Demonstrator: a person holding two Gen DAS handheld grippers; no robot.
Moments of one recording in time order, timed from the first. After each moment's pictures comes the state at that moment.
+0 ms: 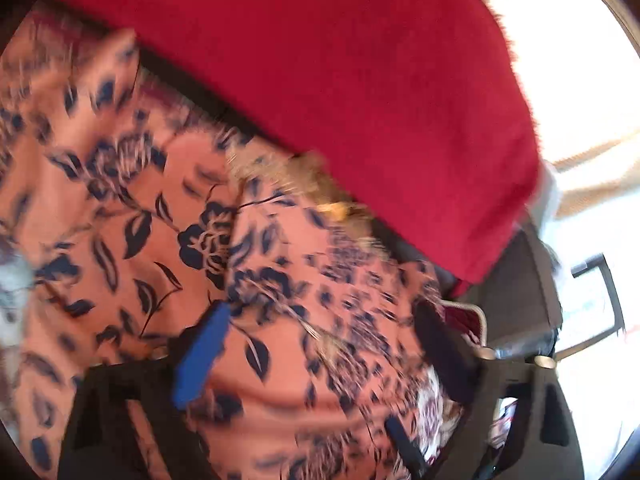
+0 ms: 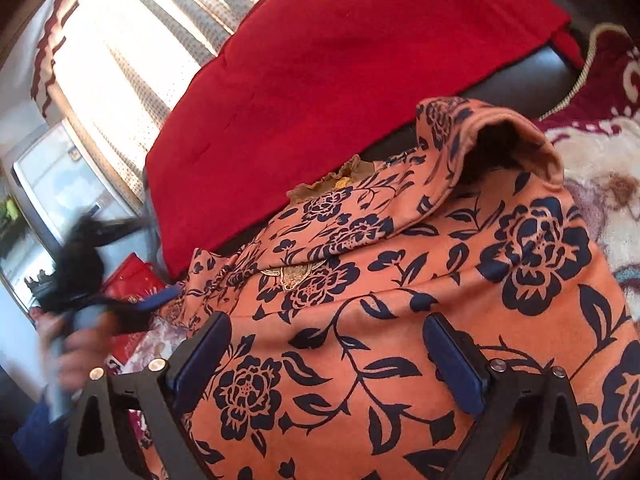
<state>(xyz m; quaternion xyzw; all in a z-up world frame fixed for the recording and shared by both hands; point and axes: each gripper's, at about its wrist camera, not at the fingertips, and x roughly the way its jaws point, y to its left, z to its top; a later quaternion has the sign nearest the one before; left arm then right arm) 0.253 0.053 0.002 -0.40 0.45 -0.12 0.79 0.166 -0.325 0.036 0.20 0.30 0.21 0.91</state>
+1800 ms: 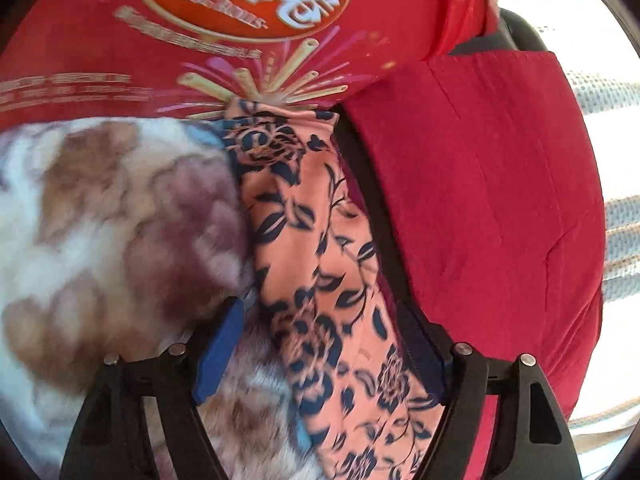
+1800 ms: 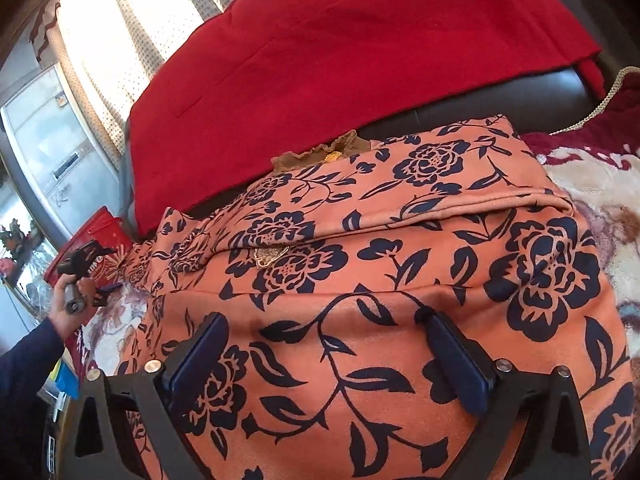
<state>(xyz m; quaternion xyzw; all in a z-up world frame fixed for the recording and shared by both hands) 0.204 0.432 -0.041 -0.56 0.29 0.16 0.76 0.181 -0.273 0.023 0.11 0.34 0.18 0.92</state>
